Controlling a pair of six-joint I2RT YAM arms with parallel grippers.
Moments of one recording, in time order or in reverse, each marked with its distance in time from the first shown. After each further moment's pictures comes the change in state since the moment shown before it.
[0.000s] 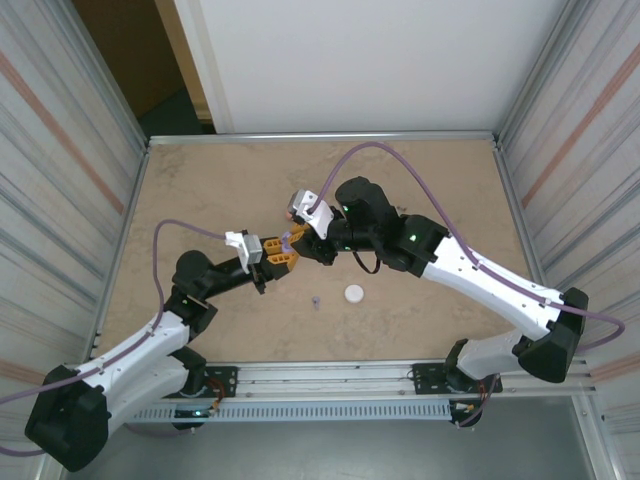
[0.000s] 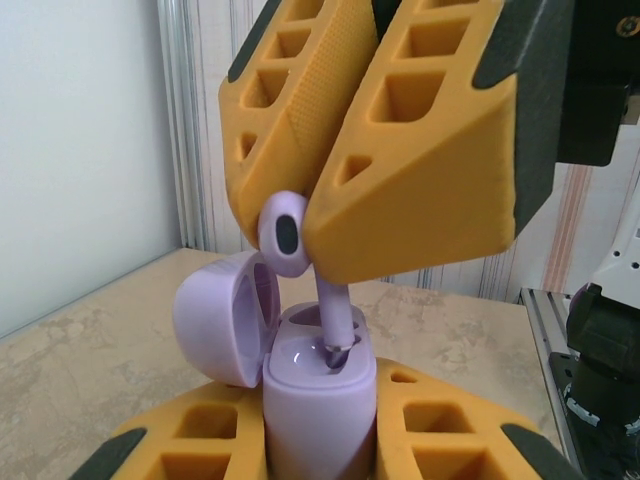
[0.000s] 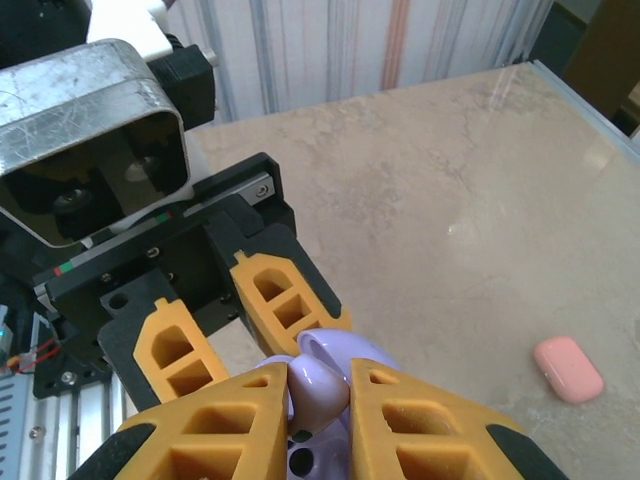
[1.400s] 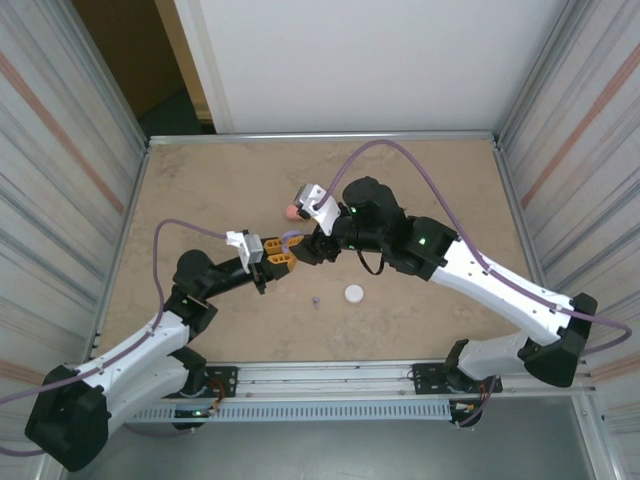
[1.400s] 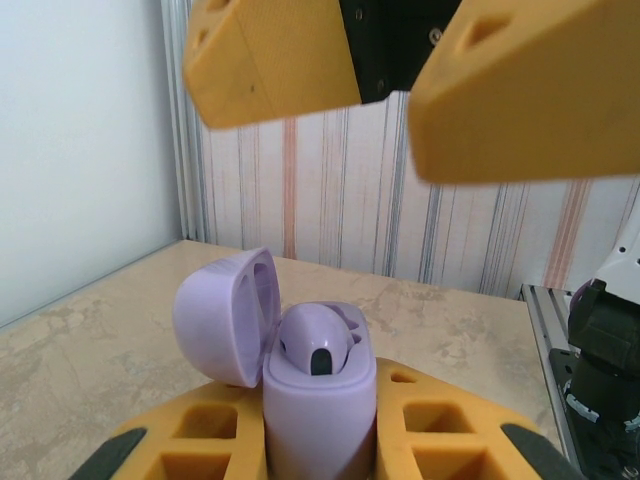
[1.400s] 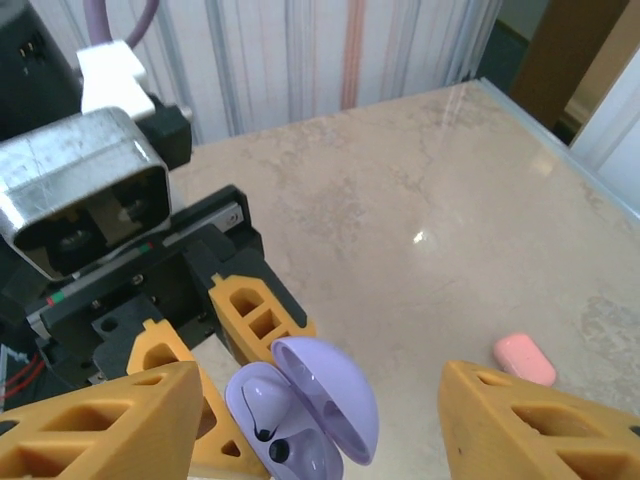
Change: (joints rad) left arm 0.000 0.000 0.002 -0.021 -0.005 0.000; right arm 0.007 -0.050 -0.003 0.019 0.092 0.038
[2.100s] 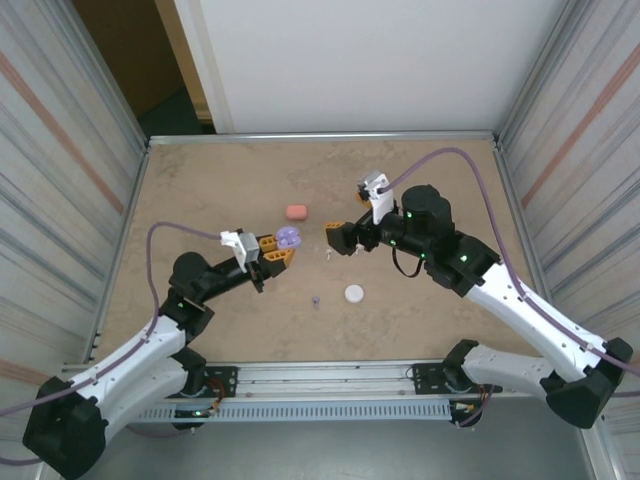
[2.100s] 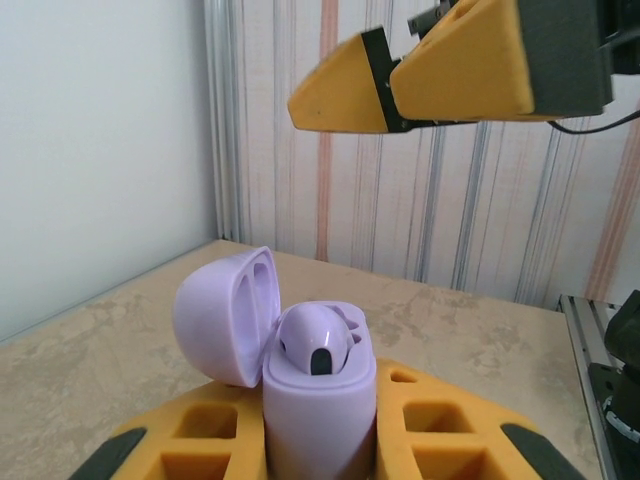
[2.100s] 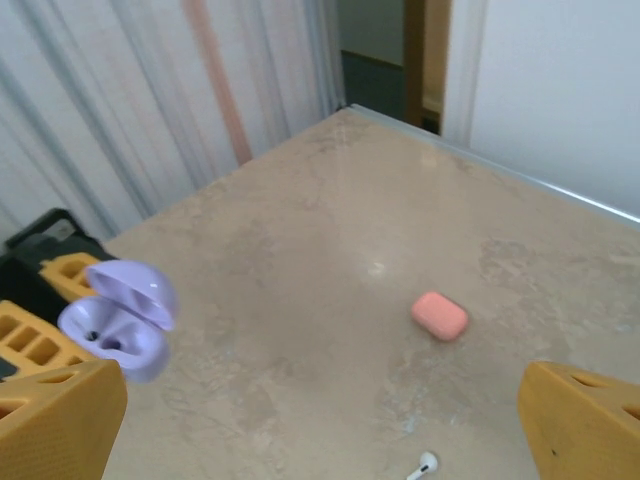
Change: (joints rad) left arm 0.000 -0.072 0.000 -0.072 -0.092 0.015; right arm -0.226 -0.259 -0.290 0.170 0.012 0.235
